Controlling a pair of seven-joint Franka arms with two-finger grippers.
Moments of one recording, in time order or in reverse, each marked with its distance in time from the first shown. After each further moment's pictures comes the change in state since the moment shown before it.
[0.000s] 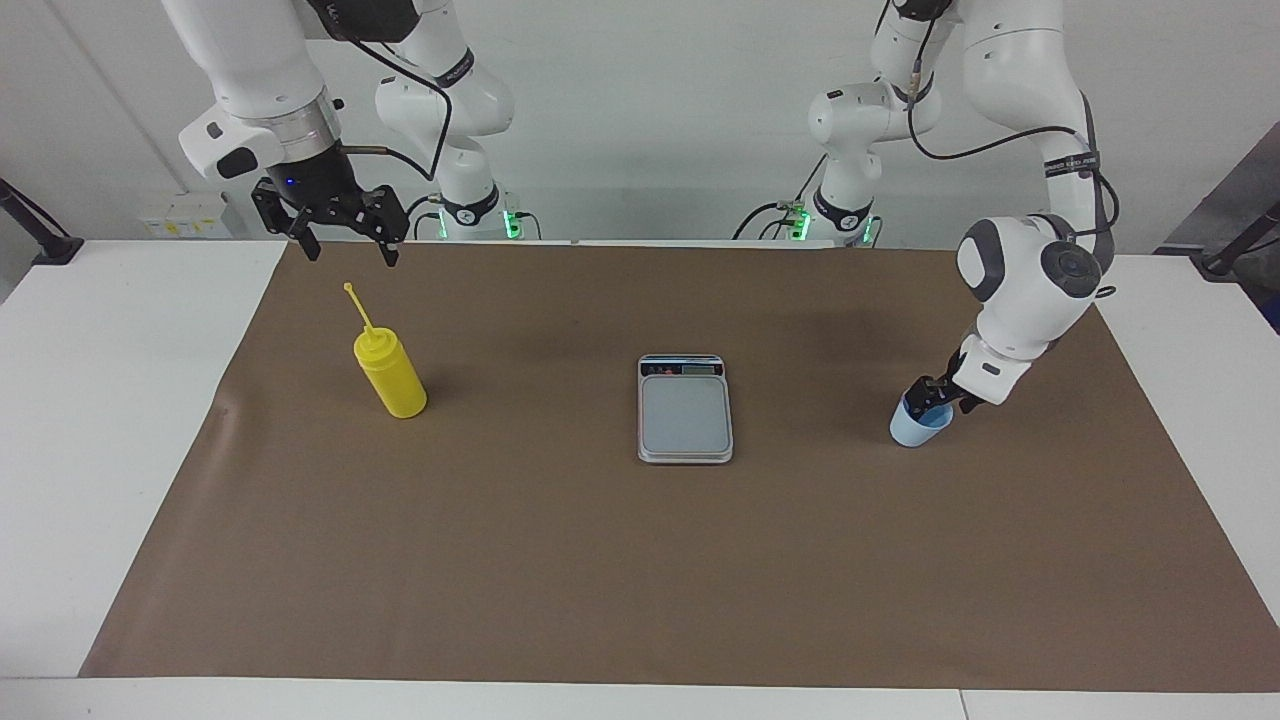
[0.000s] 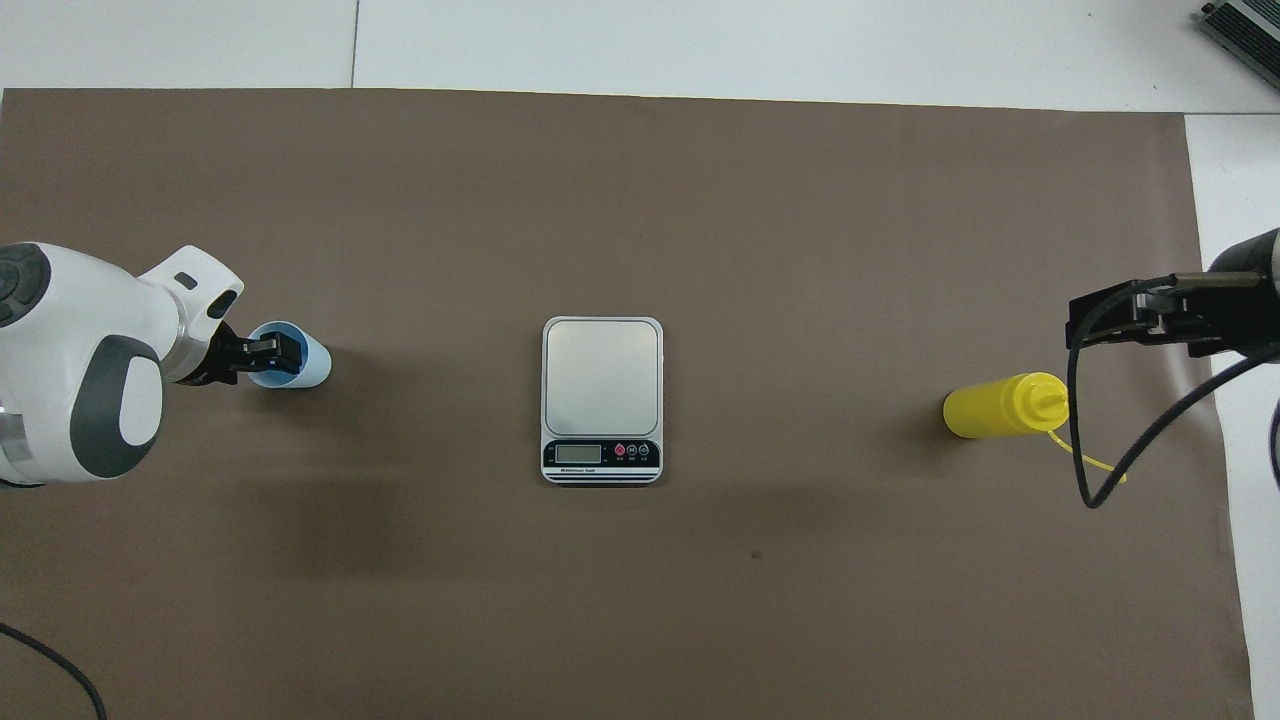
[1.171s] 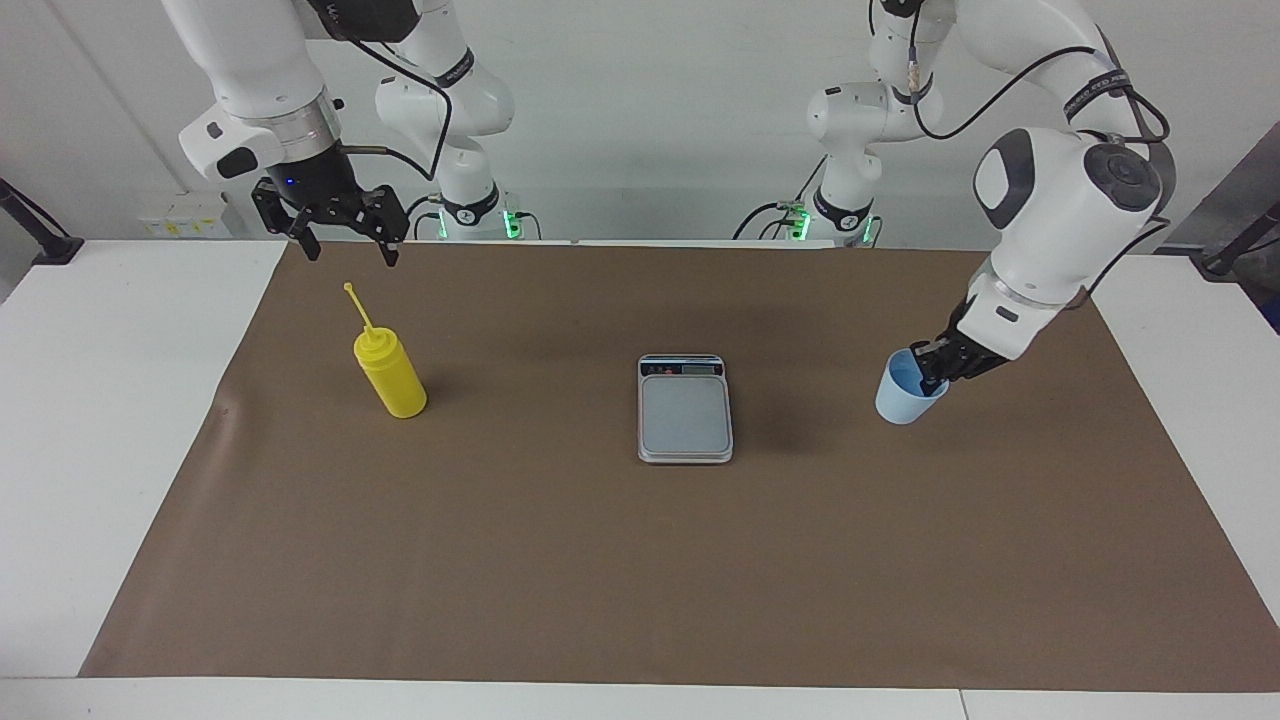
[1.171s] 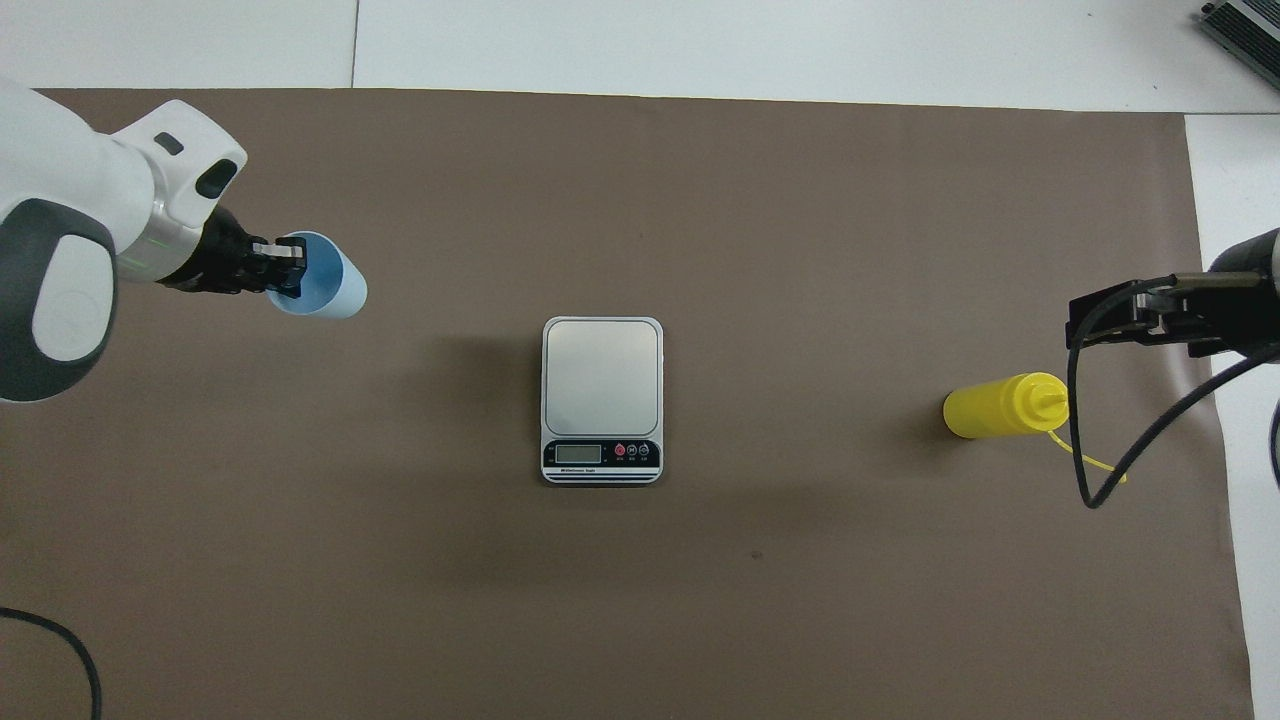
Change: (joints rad) left arm -0.180 0.007 -0.019 0.458 -0.064 -0.393 -0.099; right arm 0.000 0.000 0.000 0.000 0.000 0.000 0.000
